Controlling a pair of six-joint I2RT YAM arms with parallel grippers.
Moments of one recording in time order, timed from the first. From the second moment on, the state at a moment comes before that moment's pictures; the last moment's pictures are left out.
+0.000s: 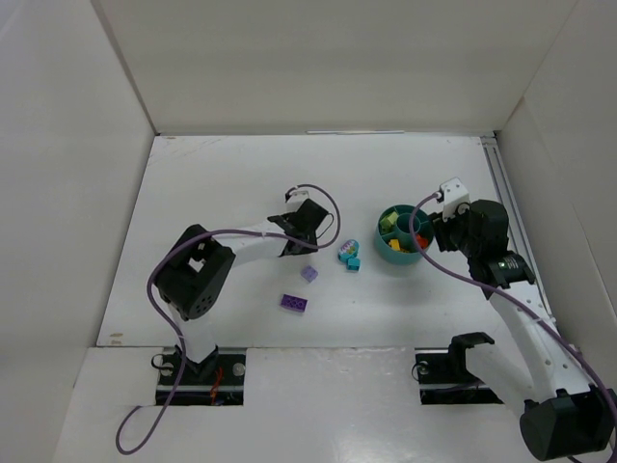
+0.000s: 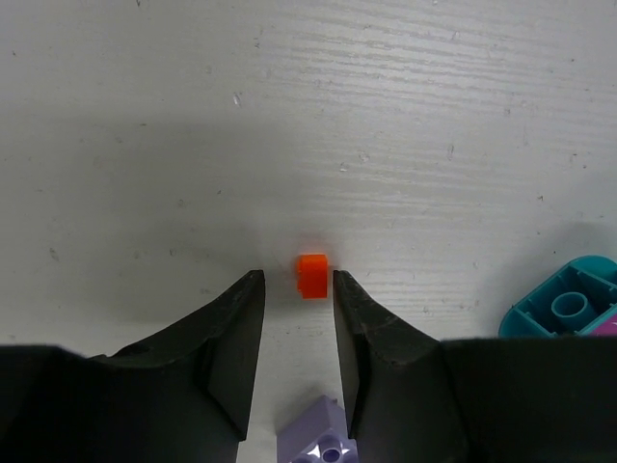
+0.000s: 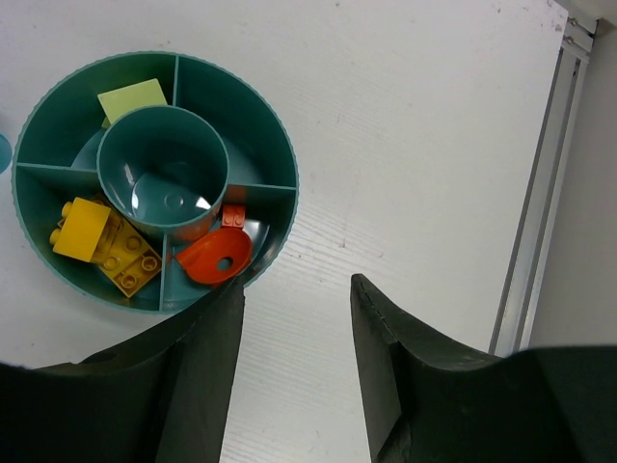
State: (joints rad) left arm -0.74 1.79 1.07 -0.32 -0.35 -0.74; right arm 0.14 0.85 0.74 -0.39 -0.02 -0.37
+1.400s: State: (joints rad) left arm -0.90 1.72 1.31 -0.32 -0.37 -0.57; right arm 0.14 0.57 0.72 -0.46 0.20 -0.25
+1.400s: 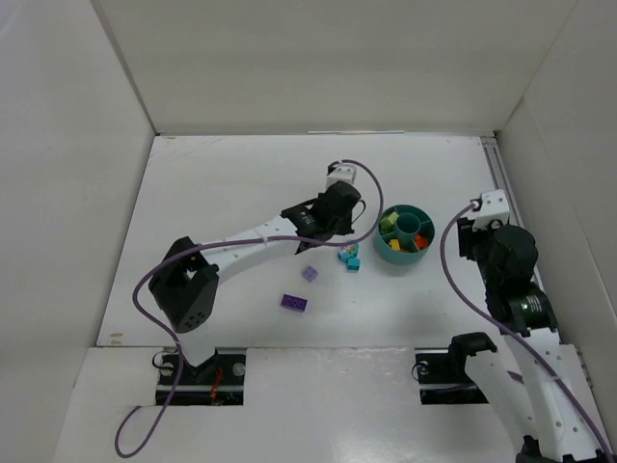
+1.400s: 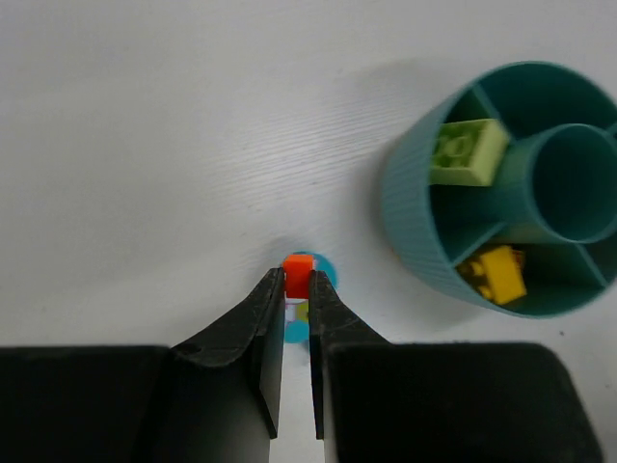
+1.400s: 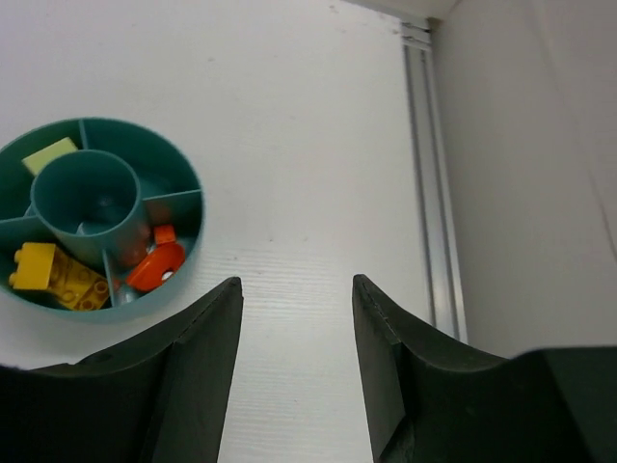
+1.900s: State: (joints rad) left arm -1.03 2.03 1.83 -0.19 -0.02 -0.23; right arm 0.14 0.40 0.76 -0.56 0.41 -0.19
